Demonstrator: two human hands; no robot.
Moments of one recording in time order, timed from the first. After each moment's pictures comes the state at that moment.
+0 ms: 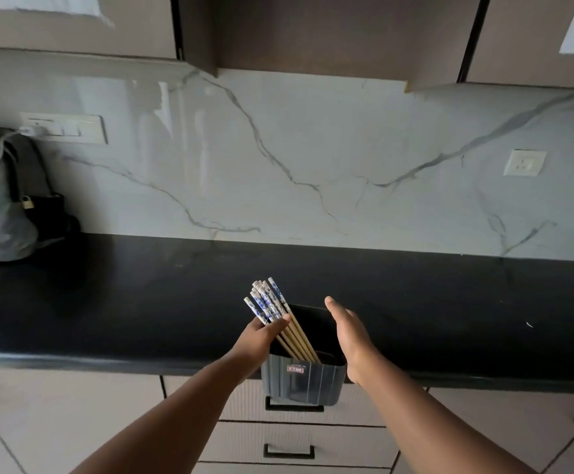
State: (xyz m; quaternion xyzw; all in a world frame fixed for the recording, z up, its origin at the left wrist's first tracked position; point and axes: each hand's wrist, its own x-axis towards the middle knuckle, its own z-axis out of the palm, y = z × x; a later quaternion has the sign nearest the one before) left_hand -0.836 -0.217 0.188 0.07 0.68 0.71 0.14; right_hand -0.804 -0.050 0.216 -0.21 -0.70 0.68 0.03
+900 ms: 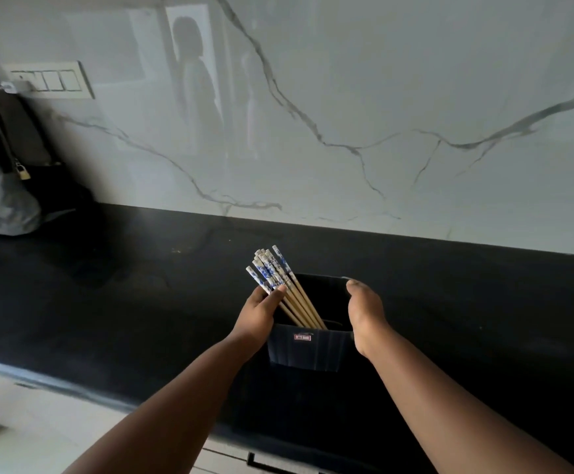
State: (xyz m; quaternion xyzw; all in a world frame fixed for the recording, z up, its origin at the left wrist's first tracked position) left_hand -1.023 -0.151 0.148 -0.04 0.71 0.71 0.02; right_hand -1.036 0.028 0.171 -0.25 -0.66 0.70 -0.02
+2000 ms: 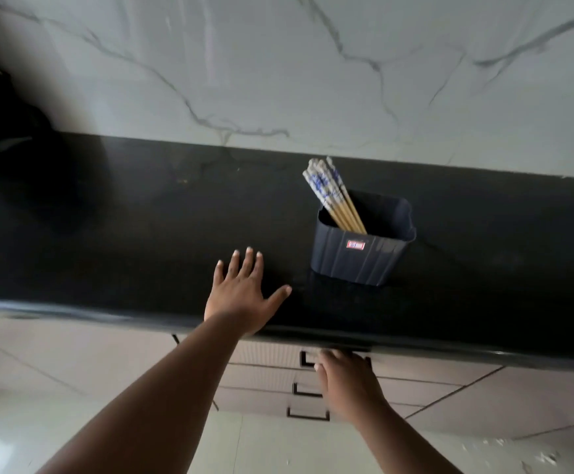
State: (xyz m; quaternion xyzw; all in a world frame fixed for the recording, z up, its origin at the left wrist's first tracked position) left_hand -0.970 -0.285 0.057 0.11 0.99 0.10 -0.01; right_hand -0.850 -0.085 -0.012 0.04 -0.99 0.09 -0.03
